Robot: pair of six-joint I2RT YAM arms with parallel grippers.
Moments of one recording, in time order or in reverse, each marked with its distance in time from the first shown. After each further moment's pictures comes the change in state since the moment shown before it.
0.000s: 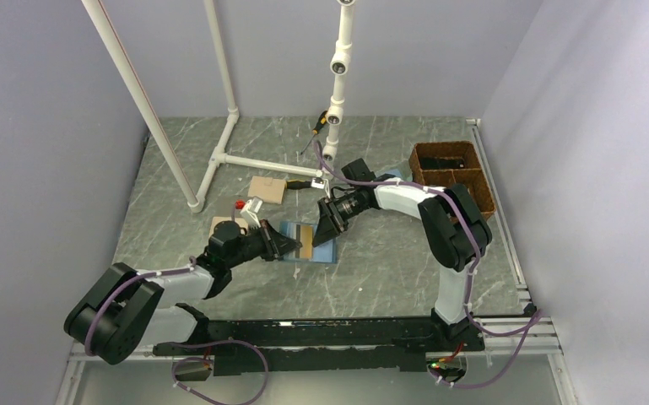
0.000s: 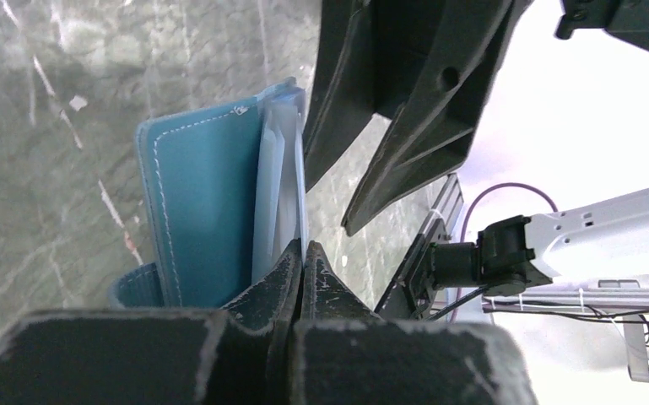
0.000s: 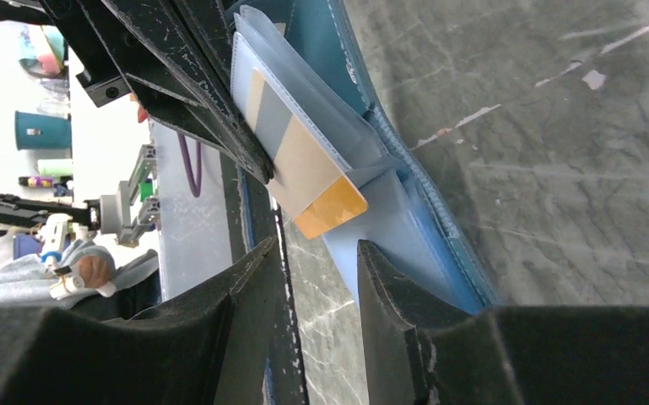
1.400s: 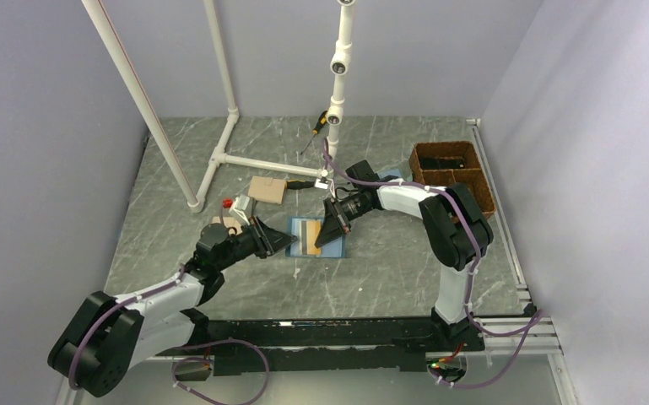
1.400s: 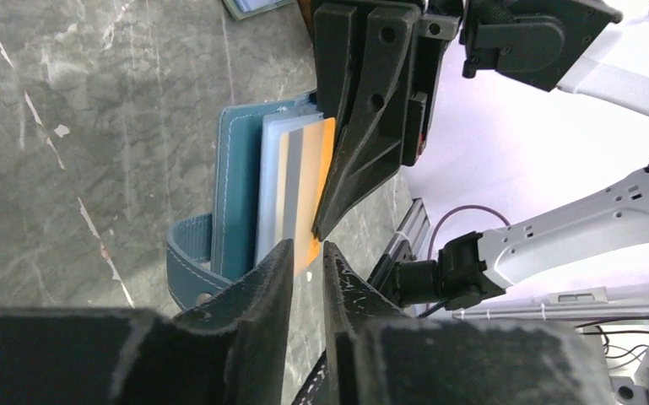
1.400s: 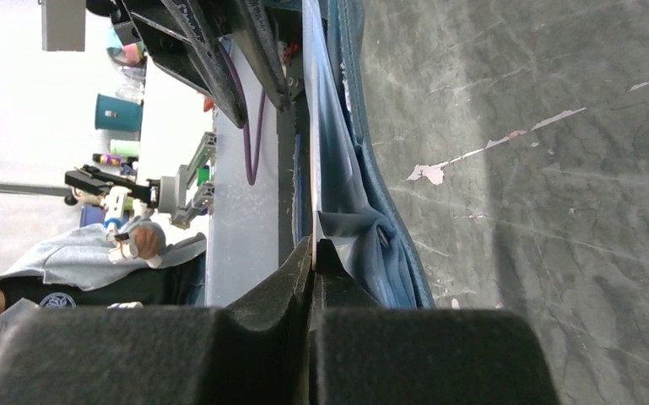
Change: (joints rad) left arm 0.044 -0.192 -0.031 -0.026 0.000 -0.066; right arm -0.029 0.000 -0.031 0.018 -0.187 -0.003
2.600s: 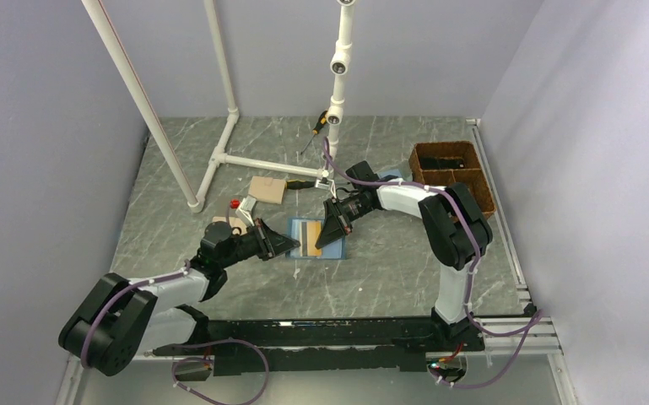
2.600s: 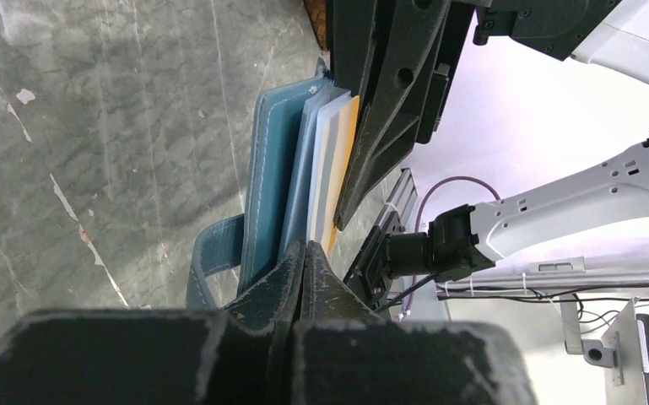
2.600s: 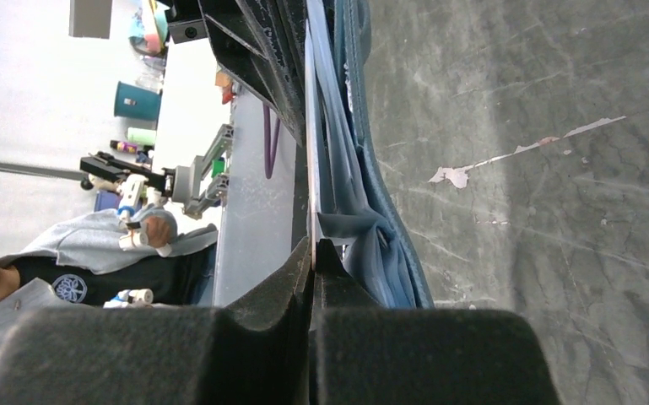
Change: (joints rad) left arm 0.009 0.127 0.003 0.084 0.103 -0.025; right arm -0.001 0.002 0.001 -0.028 -0.062 -0.048
